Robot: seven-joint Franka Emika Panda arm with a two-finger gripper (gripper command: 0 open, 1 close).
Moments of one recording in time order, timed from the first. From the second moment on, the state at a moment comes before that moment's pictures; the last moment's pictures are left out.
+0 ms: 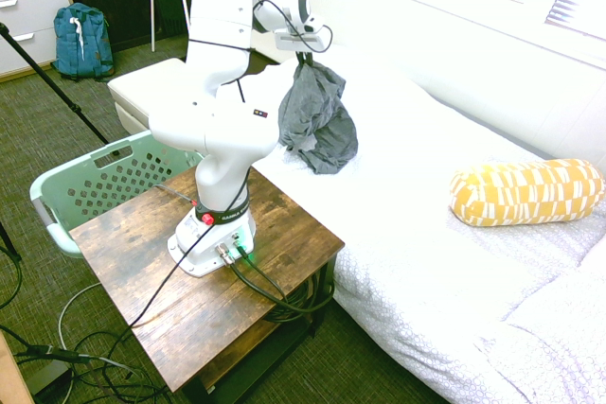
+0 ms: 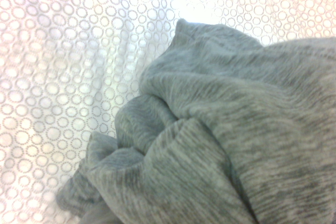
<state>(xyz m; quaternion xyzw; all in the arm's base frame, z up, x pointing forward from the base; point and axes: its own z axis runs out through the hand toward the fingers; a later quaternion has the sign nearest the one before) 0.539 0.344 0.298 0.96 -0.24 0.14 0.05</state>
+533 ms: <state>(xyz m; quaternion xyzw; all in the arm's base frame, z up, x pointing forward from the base) 0.252 0.398 0.333 0.96 -0.19 0.17 0.10</state>
